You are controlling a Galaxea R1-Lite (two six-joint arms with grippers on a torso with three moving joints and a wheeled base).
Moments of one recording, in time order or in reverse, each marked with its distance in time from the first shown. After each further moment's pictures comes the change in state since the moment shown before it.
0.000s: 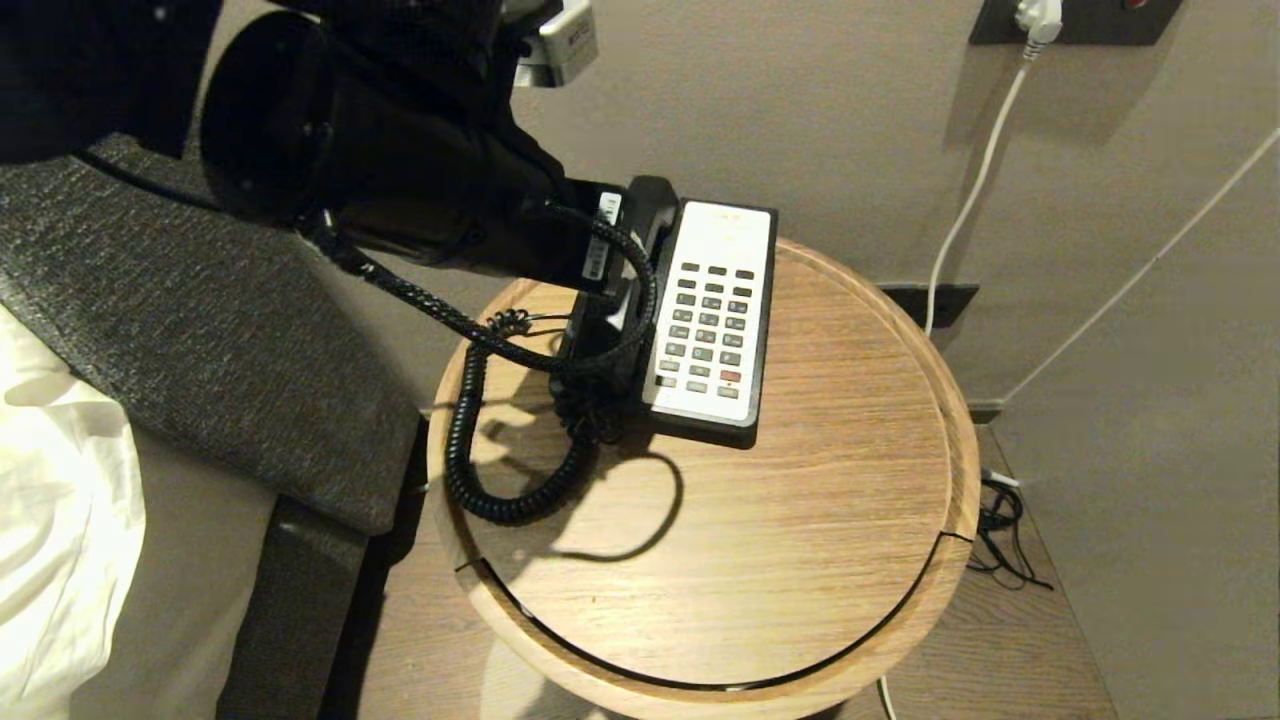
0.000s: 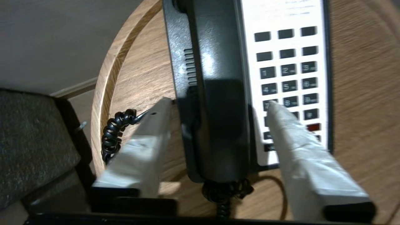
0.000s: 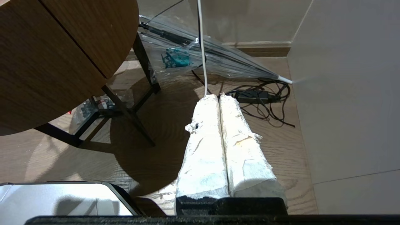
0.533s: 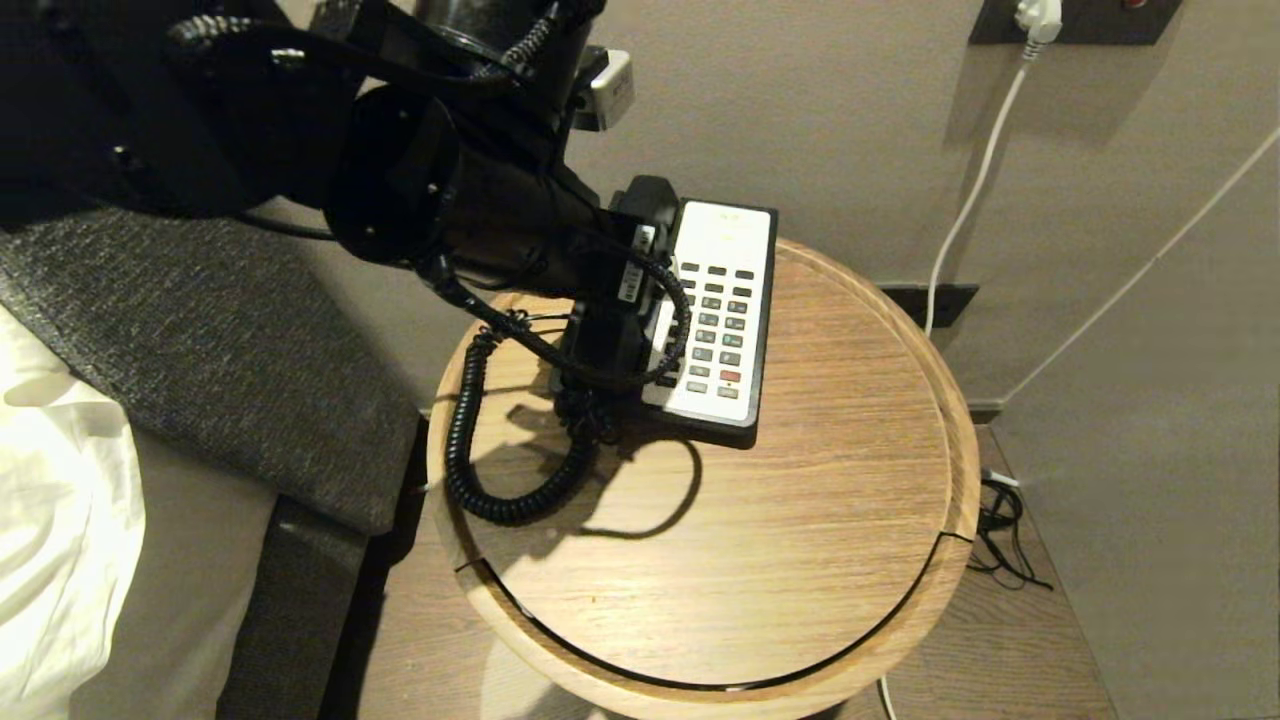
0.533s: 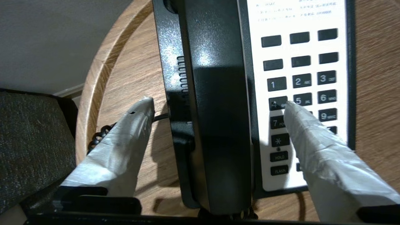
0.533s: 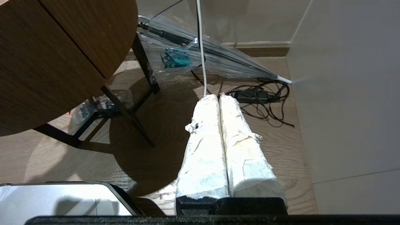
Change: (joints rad) left arm 0.001 0.070 0.000 -0.051 0.037 0.007; right arm 0.000 0.000 0.000 0.000 0.000 0.000
